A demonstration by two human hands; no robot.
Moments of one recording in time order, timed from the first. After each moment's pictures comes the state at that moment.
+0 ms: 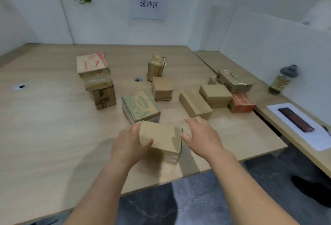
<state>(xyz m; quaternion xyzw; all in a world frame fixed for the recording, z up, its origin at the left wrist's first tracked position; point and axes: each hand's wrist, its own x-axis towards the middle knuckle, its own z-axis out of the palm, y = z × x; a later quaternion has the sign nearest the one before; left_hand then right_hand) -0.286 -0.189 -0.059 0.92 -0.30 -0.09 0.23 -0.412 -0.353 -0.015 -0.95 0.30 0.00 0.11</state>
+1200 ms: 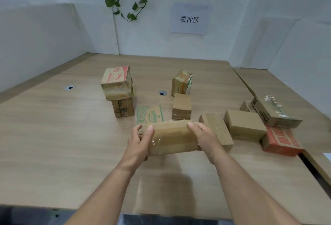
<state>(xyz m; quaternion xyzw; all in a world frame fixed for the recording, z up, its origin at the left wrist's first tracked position) -0.286 -0.260 -0.047 0.77 -0.03 -0.18 0.61 -0.337 -0.466 -0.038 -0.75 0.27 -0.06 0.60</state>
